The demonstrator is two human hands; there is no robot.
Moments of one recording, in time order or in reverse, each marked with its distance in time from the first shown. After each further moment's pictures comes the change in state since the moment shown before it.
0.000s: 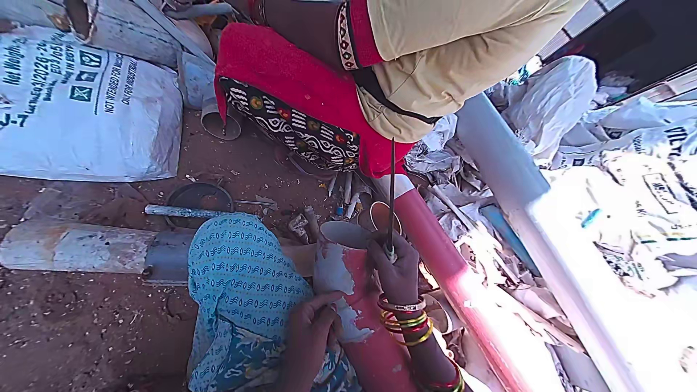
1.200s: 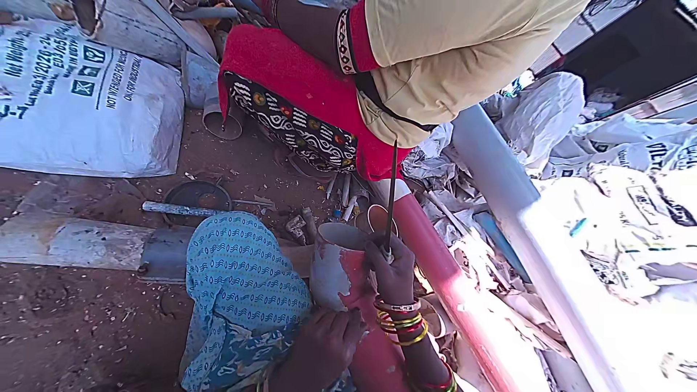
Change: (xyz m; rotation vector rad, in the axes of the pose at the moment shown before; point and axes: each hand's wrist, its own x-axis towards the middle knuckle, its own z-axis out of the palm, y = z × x) left_hand 0.024 -0.051 0.001 1.222 0.174 1.395; right_hand 0.000 0.000 -0.001 0.018 -0.012 0.020
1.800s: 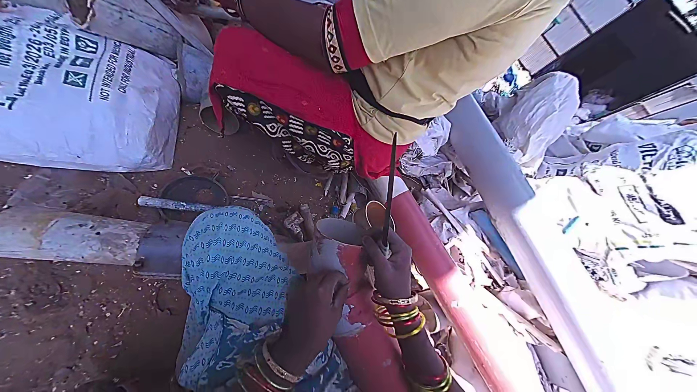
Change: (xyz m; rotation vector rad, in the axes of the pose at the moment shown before) left_hand 0.034 -0.008 -0.008 -0.351 -0.173 -0.581; right_hand 0.000 -0.001 0.001 0.056 -0.001 0.022
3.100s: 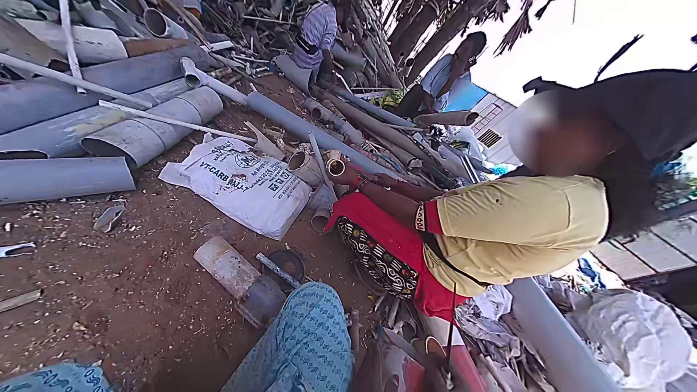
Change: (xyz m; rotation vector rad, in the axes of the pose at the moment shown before) left_hand 0.014 0.011 -0.041 -0.404 -0.219 -0.352; right_hand 0.000 -0.016 0.005 -0.196 -0.010 -0.100
